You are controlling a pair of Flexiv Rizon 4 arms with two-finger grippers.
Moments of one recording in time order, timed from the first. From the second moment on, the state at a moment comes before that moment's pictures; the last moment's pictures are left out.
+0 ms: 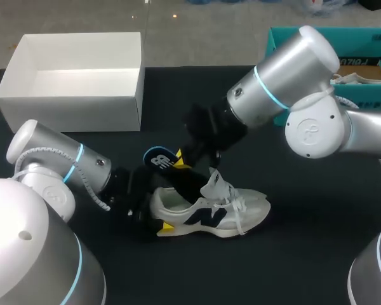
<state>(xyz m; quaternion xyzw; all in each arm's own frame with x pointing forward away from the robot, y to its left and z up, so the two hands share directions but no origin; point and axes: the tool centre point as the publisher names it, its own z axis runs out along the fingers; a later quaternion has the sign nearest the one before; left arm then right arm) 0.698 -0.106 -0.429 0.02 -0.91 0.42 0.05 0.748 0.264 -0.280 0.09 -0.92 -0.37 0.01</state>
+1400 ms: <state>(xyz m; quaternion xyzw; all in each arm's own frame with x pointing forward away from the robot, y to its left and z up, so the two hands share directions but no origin) 0.698 -0.106 -0.429 0.02 -0.91 0.42 0.05 0.777 0.292 -0.171 -0.03 -0.85 -0.52 0.00</state>
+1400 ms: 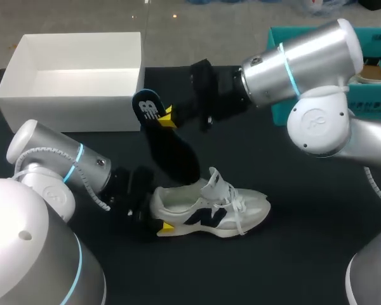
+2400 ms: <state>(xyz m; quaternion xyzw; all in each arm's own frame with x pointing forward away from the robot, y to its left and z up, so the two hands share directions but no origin) 0.698 -0.106 -0.429 0.02 -0.91 0.42 0.05 0.758 0.253 -0.108 -0.04 -0.87 -0.50 -0.01</state>
